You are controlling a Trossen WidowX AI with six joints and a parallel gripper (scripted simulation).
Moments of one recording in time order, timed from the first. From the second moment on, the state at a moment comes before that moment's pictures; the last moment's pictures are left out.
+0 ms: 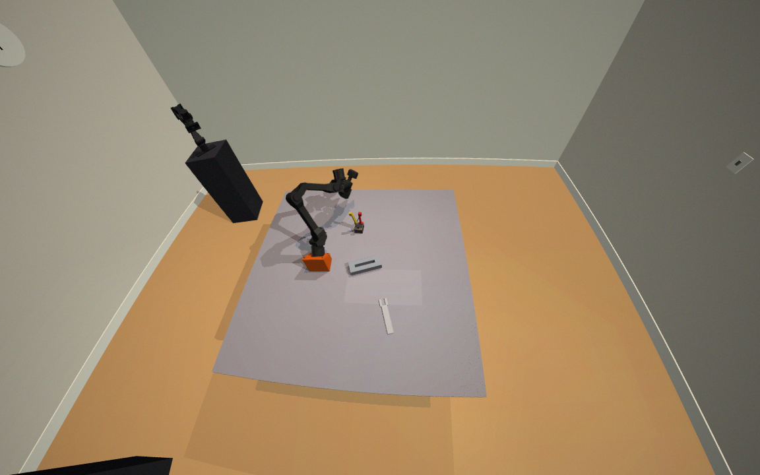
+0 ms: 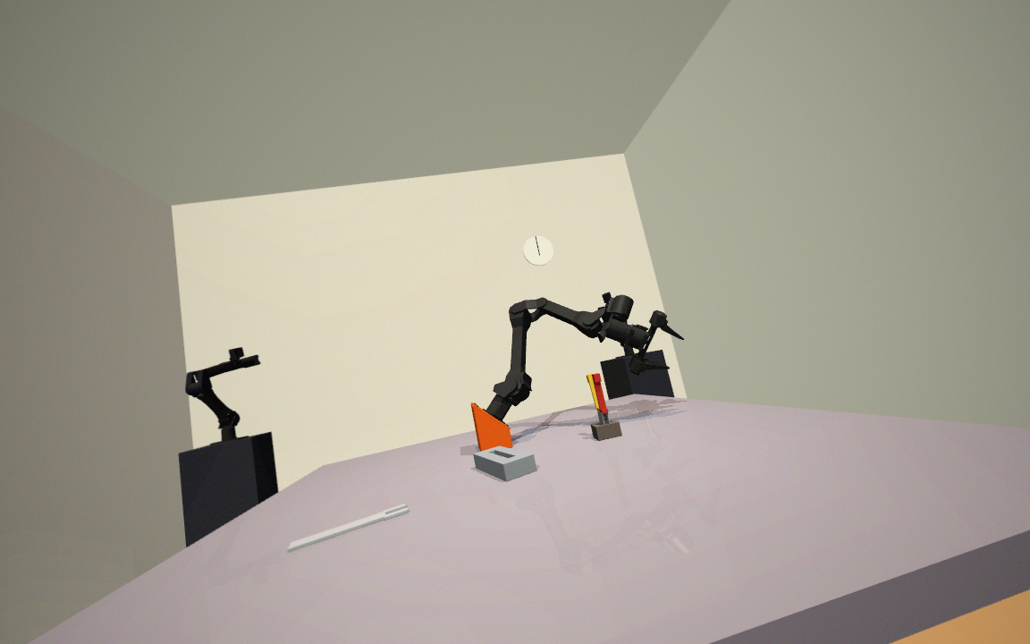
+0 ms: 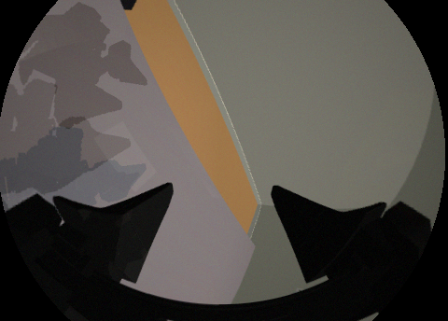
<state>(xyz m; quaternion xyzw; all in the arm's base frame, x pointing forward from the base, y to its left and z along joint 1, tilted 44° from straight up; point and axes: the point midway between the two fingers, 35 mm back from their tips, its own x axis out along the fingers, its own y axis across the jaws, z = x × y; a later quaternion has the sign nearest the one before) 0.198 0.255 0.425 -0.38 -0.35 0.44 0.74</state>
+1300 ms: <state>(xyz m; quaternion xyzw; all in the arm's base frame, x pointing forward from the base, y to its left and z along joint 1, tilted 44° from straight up) 0.340 -0.039 0.231 0.13 0.18 -0.04 0.97</state>
